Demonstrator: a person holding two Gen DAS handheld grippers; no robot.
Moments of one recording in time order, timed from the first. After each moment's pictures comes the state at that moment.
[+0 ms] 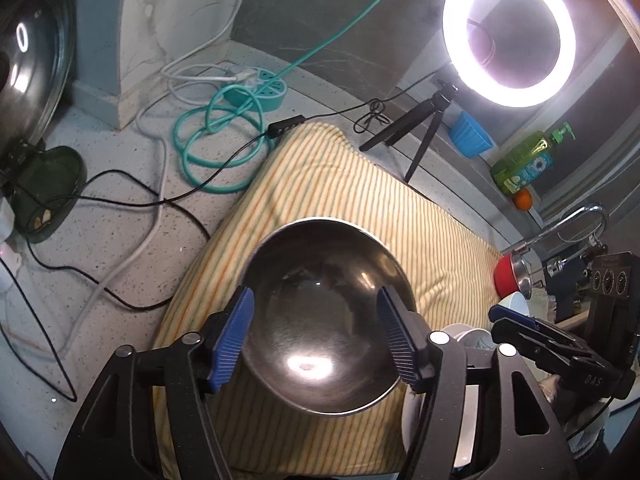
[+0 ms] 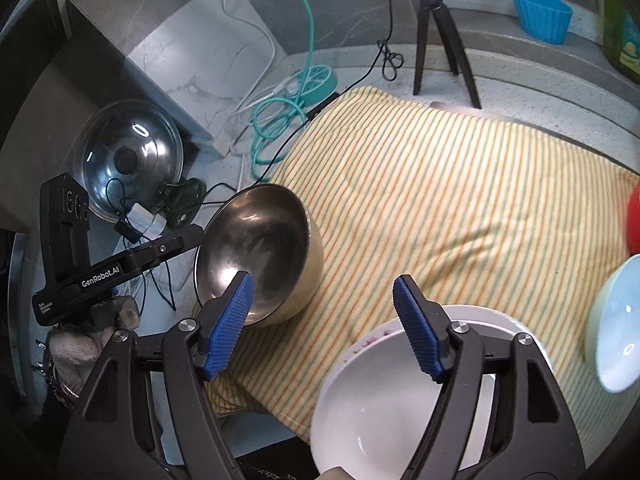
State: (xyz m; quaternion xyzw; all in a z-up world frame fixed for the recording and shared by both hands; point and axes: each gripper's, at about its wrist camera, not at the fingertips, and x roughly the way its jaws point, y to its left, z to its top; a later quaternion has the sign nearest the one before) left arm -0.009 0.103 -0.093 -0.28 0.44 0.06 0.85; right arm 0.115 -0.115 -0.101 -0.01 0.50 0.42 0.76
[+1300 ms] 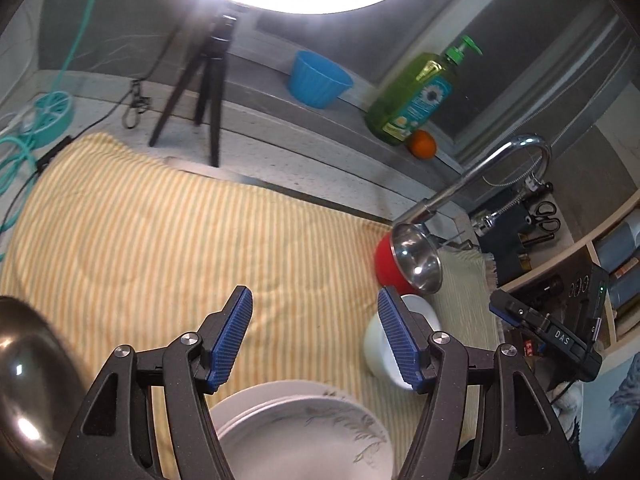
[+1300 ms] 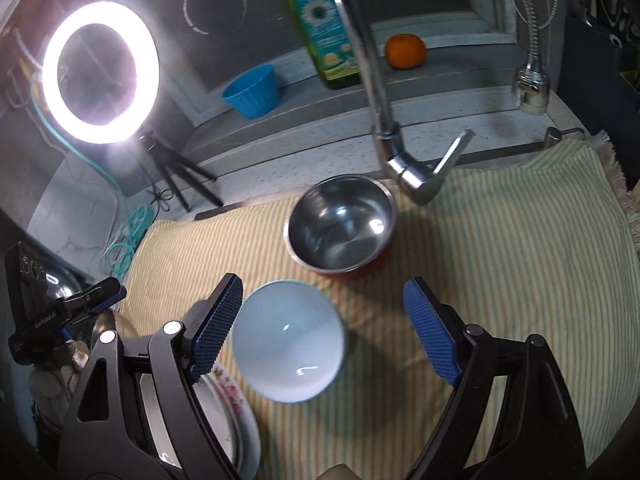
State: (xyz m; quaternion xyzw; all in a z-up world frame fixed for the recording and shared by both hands) left arm 0.125 -0.075 -0.078 -0.23 0.45 -0.12 0.85; right arm 0.217 -0.394 -0.085 0.12 0.45 0.18 0.86
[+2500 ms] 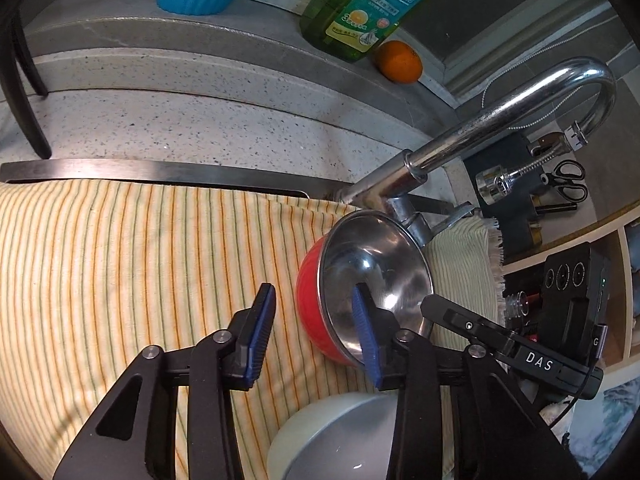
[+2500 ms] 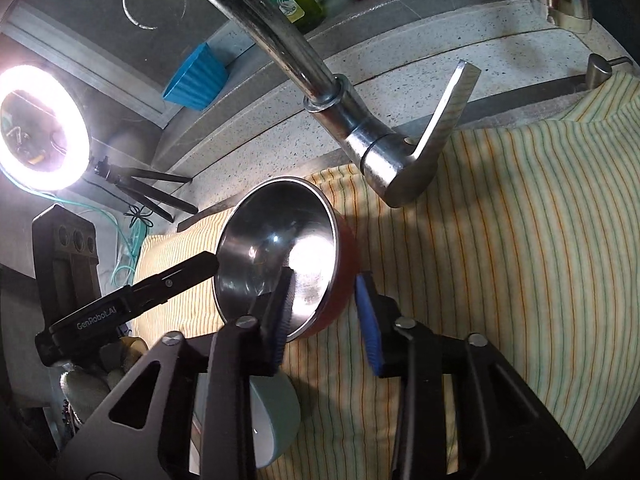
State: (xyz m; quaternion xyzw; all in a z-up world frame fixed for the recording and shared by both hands) left arm 0.249 -0.197 -0.139 -0.20 0.54 -0.19 0.79; right arm 0.312 -0.417 -0.163 0.20 0.53 0.22 0.79
